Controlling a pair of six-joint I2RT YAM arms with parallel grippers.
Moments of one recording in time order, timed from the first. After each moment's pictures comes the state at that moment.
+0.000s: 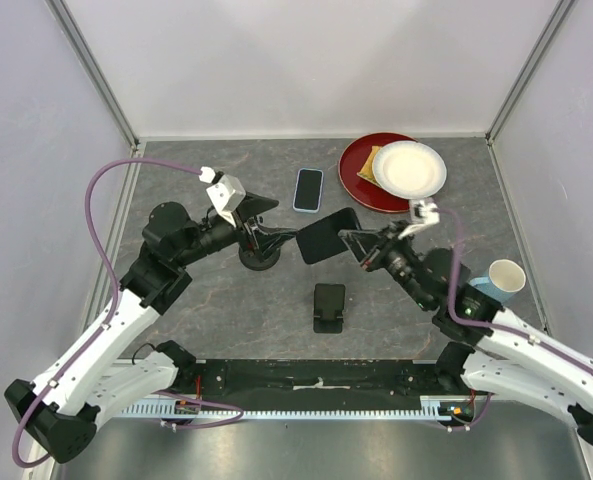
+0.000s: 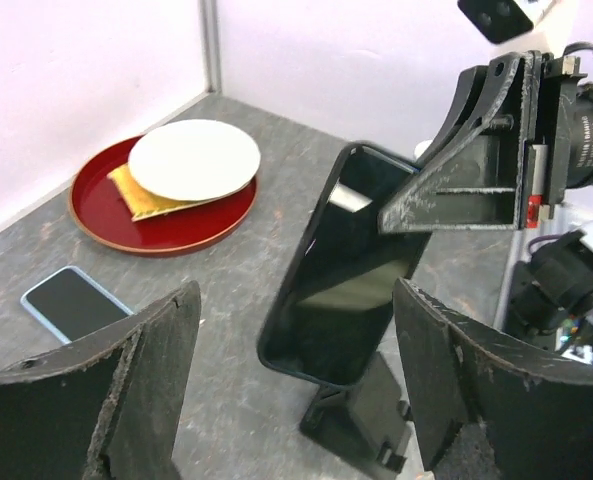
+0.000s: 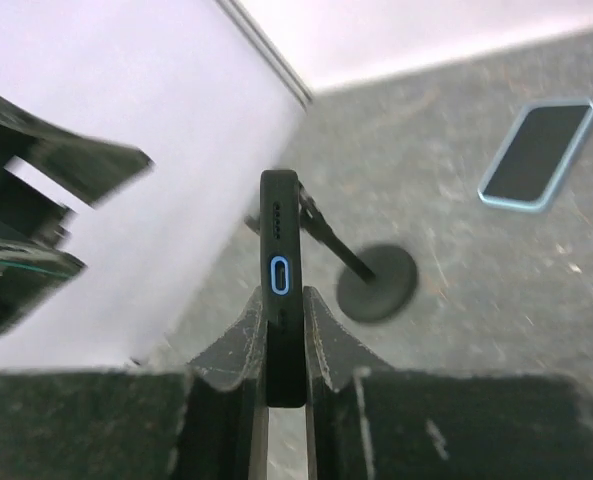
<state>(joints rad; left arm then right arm) -0.59 0.88 0.91 0.00 0.47 -0.06 0.92 0.83 0.78 -0.04 0.28 0.64</state>
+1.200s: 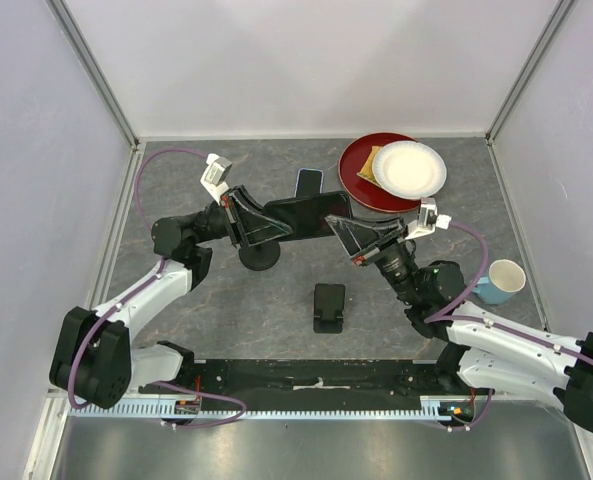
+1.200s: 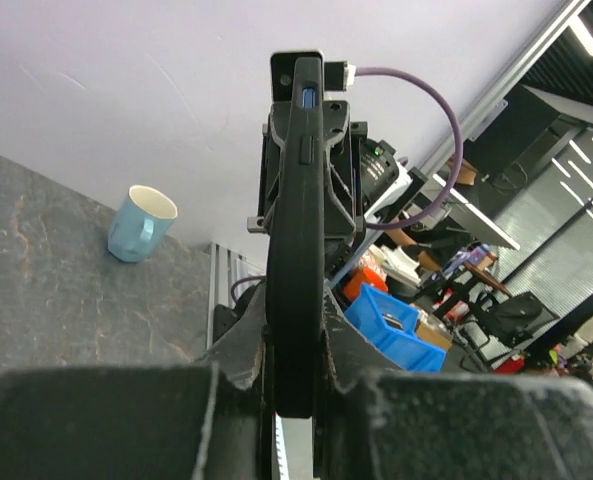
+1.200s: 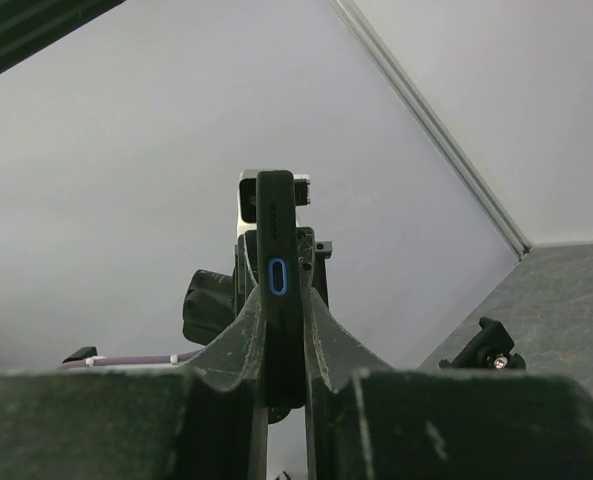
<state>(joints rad) -0.38 1.23 0.67 1.29 1.03 -1.28 0.92 0.95 0.50 1.04 0.14 0.74</state>
